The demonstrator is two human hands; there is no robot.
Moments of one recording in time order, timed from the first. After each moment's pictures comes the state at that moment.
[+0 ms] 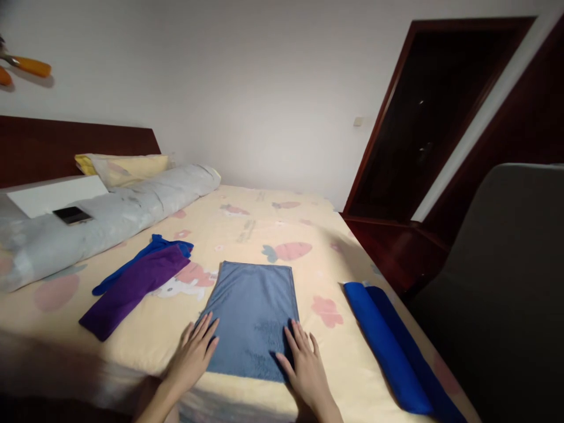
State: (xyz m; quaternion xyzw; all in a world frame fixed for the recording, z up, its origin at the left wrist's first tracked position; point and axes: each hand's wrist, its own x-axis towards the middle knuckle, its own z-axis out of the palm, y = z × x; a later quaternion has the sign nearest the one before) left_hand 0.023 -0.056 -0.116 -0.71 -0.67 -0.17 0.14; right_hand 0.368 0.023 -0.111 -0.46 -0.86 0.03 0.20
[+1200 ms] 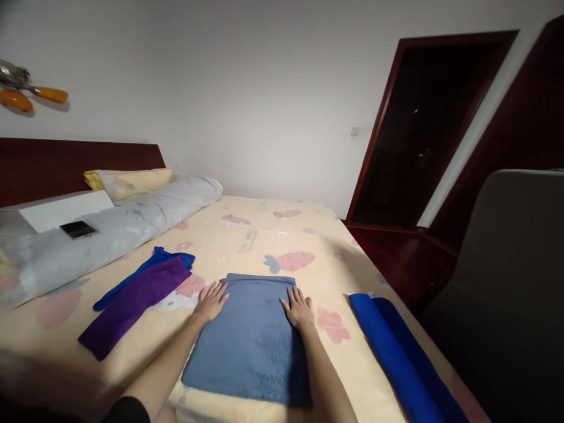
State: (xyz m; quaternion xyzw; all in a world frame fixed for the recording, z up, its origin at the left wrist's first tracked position) left_hand -0.015 0.101 -0.066 -0.64 -0.76 -0.07 -0.01; right_hand 0.312 0.181 -0.081 -0.60 -0.79 0.07 0.08
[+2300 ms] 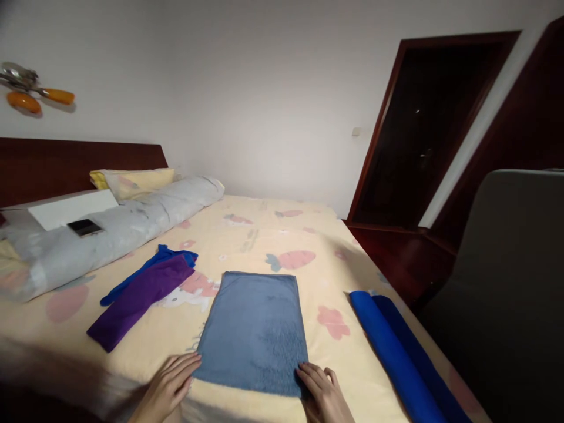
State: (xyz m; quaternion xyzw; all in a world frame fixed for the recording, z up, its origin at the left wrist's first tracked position) left_hand -0.036 -0.111 -0.105 -0.80 -0.54 -0.20 0.14; right_hand 0.406 -0.004 -0.095 -0.40 -0.89 0.15 0.17
